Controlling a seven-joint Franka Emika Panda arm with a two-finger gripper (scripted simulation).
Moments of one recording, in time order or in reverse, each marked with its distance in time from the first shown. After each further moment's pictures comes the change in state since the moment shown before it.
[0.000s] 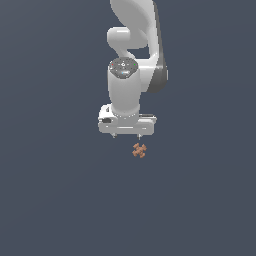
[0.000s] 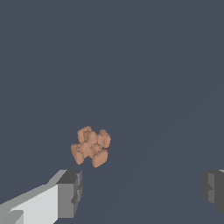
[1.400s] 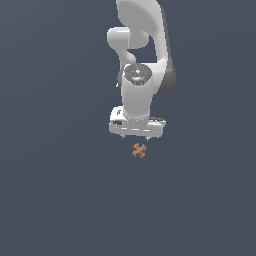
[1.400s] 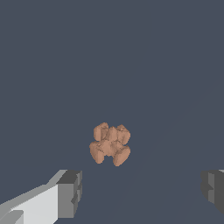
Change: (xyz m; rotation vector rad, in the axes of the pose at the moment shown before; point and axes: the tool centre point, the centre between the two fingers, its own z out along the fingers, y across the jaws) arm -0.008 -0.034 0.016 -0.001 -0.023 0.060
